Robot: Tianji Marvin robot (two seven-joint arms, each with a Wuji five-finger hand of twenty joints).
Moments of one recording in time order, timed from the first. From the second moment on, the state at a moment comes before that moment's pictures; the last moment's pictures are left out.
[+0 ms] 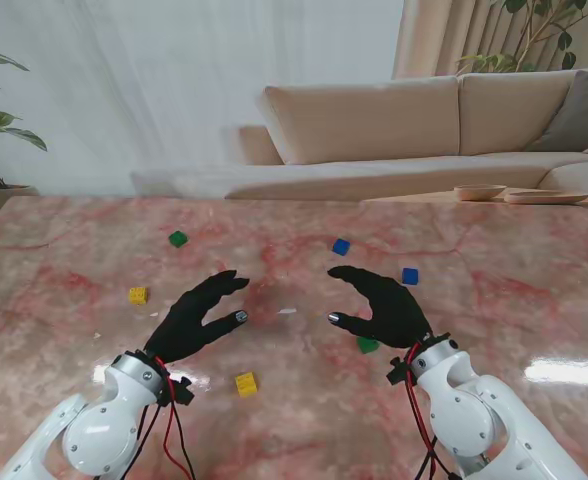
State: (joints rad) left arm 1.80 -1.12 -1.28 -1.79 0.45 -0.21 0.07; right arm -1.71 -1.12 1.29 -1.67 -0.72 -0.28 -0.18; left_hand 0.47 -0.07 0.13 0.06 0.40 0.07 0.19 0.18 0.24 0.02 0.23 0.20 0.17 0.05 0.12 0.34 -0.02 0.04 0.50 0.31; right_hand 0.03 -0.33 0.71 0.04 0.39 -0.01 0.15 0.48 0.50 -0.05 0.14 0.16 0.46 -0.06 0.11 0.22 0.27 -0.05 0.57 0.31
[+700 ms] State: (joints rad) left arm 1.80 -1.12 -1.30 -1.78 0.44 -0.21 0.06; right arm -1.65 -1.06 1.33 -1.58 -0.90 -0.25 -0.03; left_hand 0.48 -0.07 0.13 0.06 0.40 0.07 0.19 0.18 0.24 0.02 0.23 0.20 0.17 0.05 0.12 0.34 -0.02 0.04 0.50 0.31; right_hand 0.43 -0.60 0.68 0.01 0.33 0.02 0.16 0.52 0.35 -0.07 0.43 0.48 0.49 -0.08 0.41 0.48 0.28 0.00 0.69 0.59
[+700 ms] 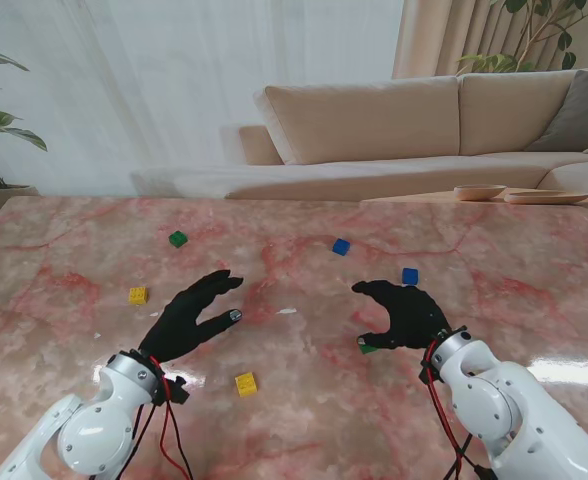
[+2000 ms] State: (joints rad) left arm 1.82 -1.12 -1.32 -1.78 0.44 -0.21 0.04; right arm -1.50 -1.04 1.18 -1.31 -1.00 -0.22 -0.11; left_hand 0.48 -0.07 0.13 0.06 0.40 0.07 0.19 0.18 0.26 0.03 0.23 0.20 0.17 0.05 0.12 0.34 -0.02 0.04 0.50 0.31; right_hand 0.50 -0.67 0.86 -0.10 0.55 -0.20 0.49 0.96 0.62 -0.22 0.63 0.75 0.53 -0.17 0.74 0.65 0.31 -0.05 0.97 0.82
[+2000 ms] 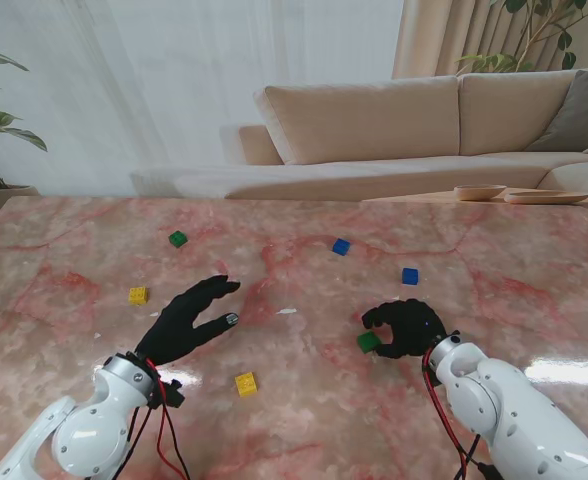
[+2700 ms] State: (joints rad) left arm 1.82 -1.12 -1.33 -1.78 0.46 -0.21 0.04; right arm -1.48 -1.05 1.15 -1.27 -0.96 -0.25 -0.17; left_hand 0.48 -0.07 0.13 0.06 0.40 0.07 0.19 0.18 0.26 0.03 0.23 0.20 0.17 0.05 0.12 0.34 -0.02 0.05 0.50 0.31; right_hand 0.49 -0.76 0.92 -0.25 0.65 -0.29 0.65 0.91 0.83 -0.26 0.64 0.85 0.63 -0.21 0.81 0.72 0.37 -0.05 1.05 0.85
